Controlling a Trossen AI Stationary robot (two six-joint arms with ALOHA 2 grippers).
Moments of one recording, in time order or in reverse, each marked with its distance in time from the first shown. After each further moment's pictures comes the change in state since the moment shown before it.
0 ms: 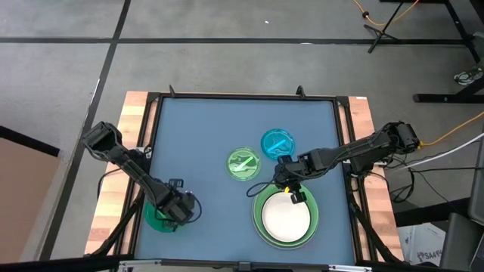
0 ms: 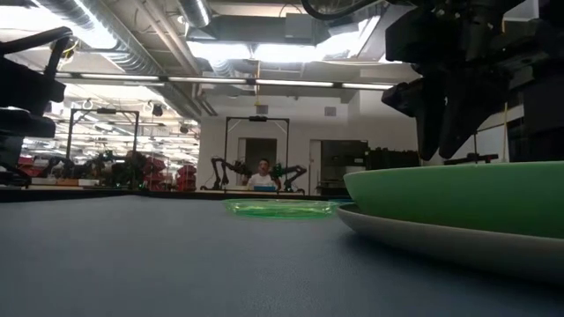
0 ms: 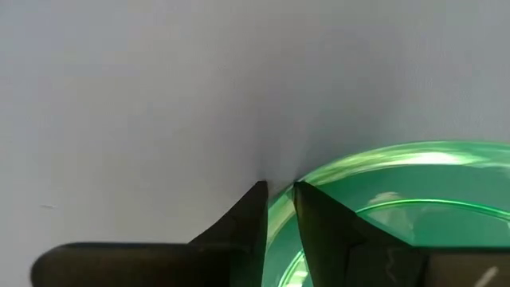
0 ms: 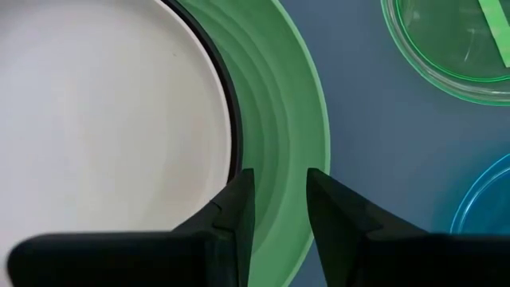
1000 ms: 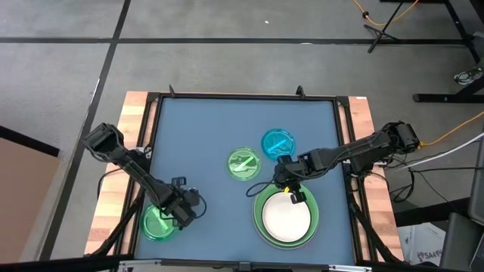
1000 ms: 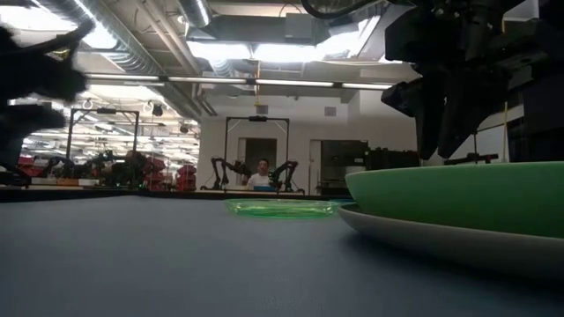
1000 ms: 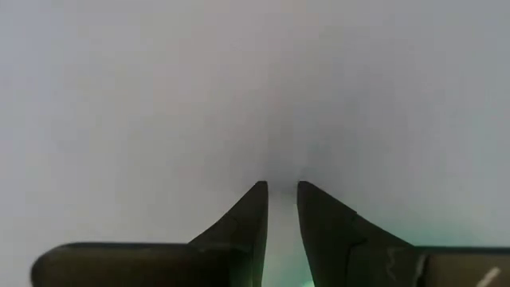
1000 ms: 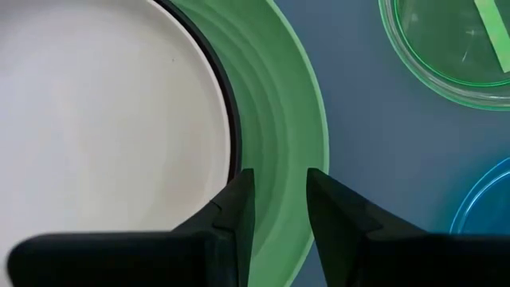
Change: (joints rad) left arm 0.019 0.009 0.041 0.007 -0.171 -0.130; right arm 0.000 0.000 0.000 0.004 0.002 0.000
